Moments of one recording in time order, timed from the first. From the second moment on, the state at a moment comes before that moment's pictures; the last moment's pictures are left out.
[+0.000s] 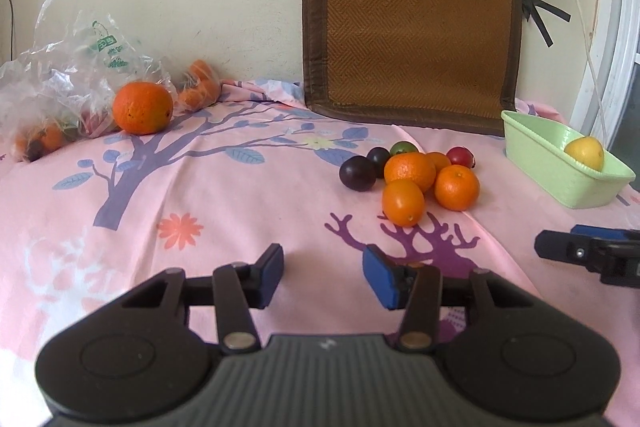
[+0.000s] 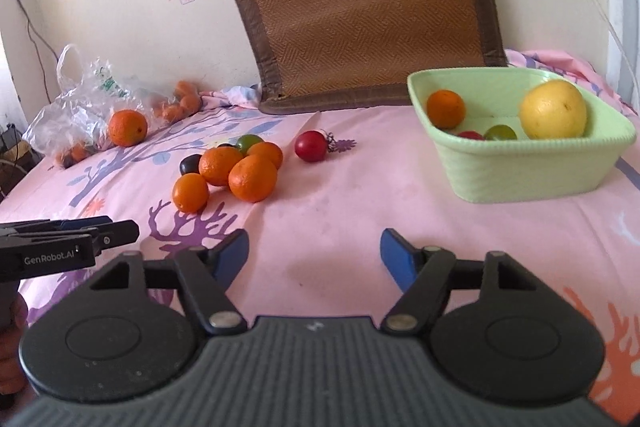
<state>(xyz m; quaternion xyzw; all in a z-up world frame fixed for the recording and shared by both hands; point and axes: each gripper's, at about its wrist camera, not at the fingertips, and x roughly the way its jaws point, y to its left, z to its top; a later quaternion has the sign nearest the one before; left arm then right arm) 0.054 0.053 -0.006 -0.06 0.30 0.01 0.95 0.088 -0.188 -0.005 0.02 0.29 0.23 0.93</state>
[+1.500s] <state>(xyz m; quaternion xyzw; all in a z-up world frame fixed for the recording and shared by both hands) 0.098 0.025 -0.002 -0.05 0.31 -0.08 0.95 0.120 -0.166 -0.010 0.01 0.29 0.27 0.92</state>
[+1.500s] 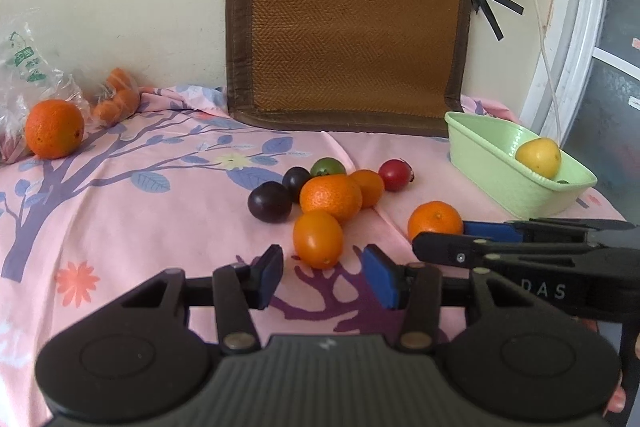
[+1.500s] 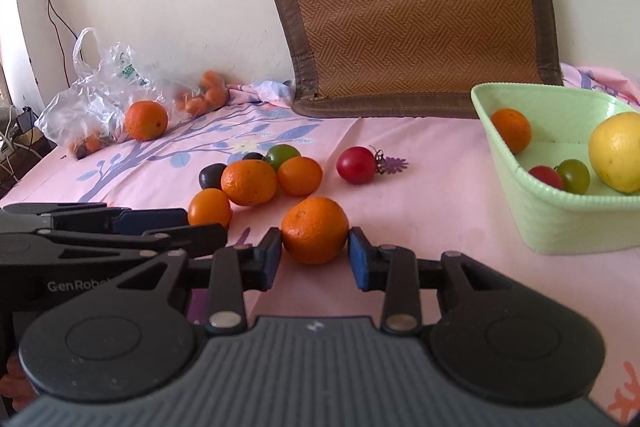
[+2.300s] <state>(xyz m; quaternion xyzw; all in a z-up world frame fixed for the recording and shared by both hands) 0.047 -0.004 -0.004 -0.03 0.29 -0.12 0.95 0.059 -0.199 -0.015 0.00 0.28 0.26 0.92</state>
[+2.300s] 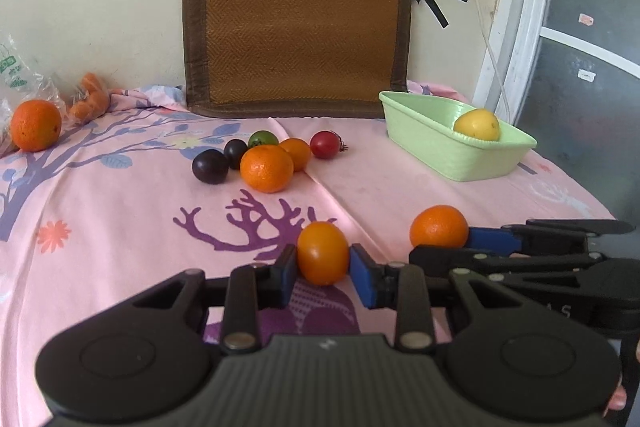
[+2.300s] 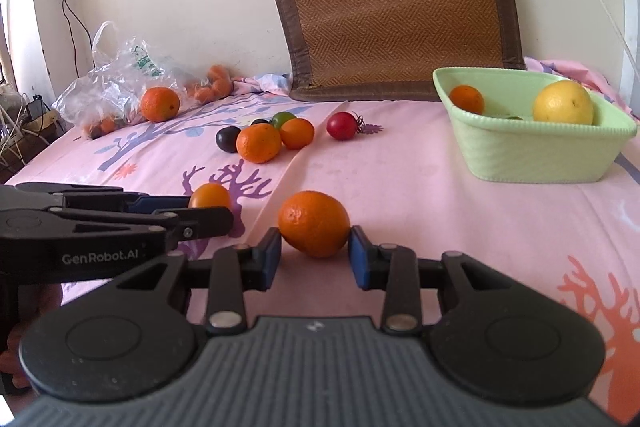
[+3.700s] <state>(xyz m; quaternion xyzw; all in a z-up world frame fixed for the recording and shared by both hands) 0.047 -0.004 -0.005 -0.03 0.29 -0.10 0.95 0.058 -0.200 -0.016 0.01 0.28 0.25 0.93</state>
